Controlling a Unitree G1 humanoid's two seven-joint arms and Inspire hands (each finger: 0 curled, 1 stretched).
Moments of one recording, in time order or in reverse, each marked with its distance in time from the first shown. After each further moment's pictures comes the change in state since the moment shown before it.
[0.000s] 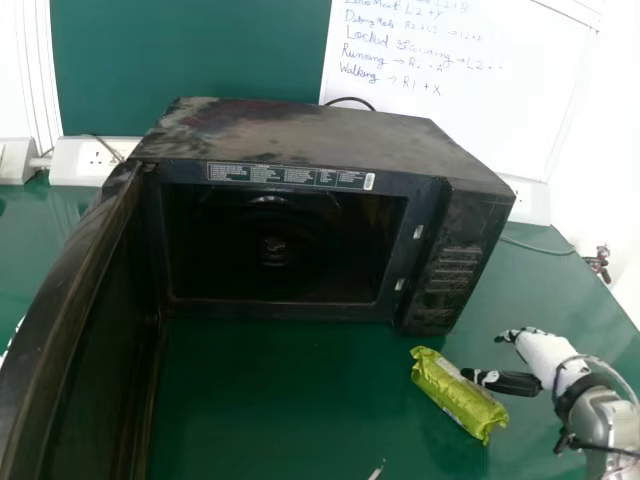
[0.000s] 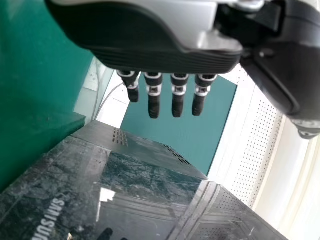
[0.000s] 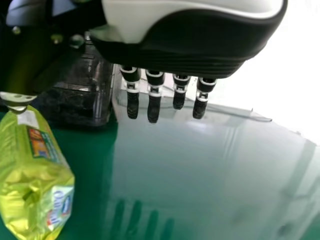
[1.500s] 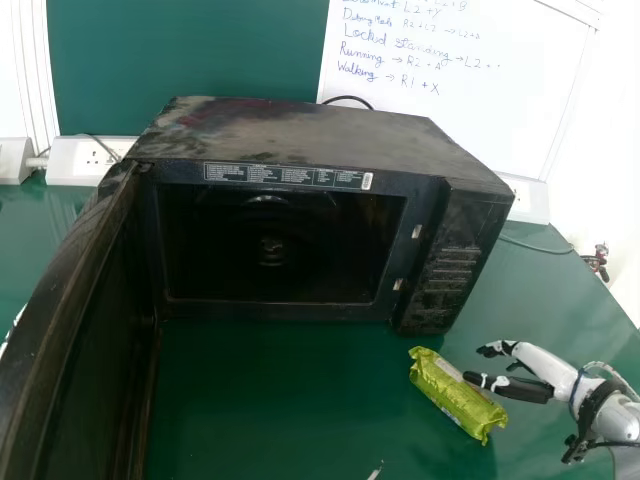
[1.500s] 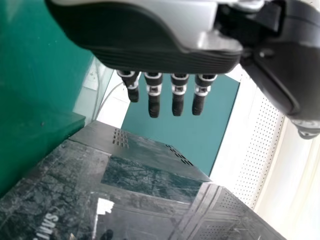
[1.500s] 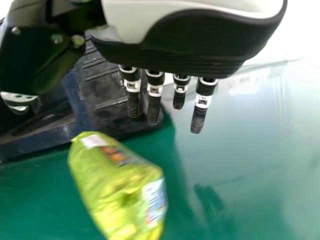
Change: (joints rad) left arm -0.033 0.047 0.021 0.038 -0.012 0.015 -0.006; right arm -0.047 -0.019 -0.096 0.311 0.369 -0.382 0.165
